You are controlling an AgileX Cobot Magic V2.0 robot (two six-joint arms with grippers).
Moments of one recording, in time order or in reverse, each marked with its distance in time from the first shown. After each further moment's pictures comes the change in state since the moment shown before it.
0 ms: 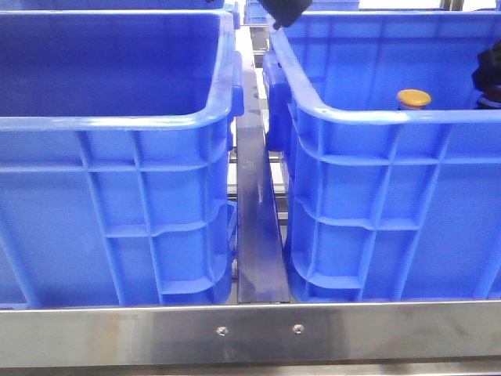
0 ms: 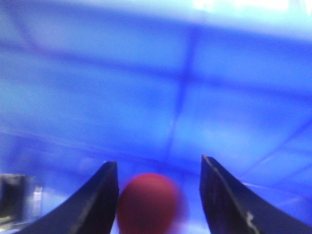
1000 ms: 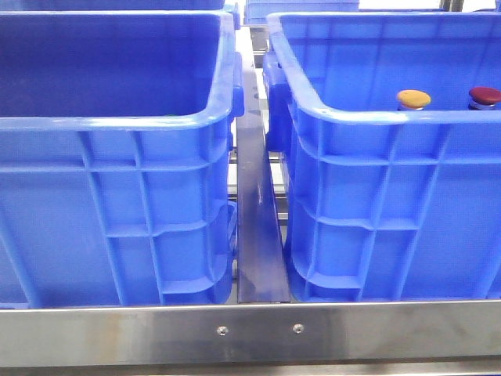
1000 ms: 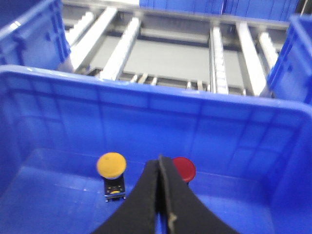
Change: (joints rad) left arm 0.000 -0.206 0.193 0.000 -0.174 -0.056; right arm 0.000 -0.826 0.490 0.000 -0.007 0.128
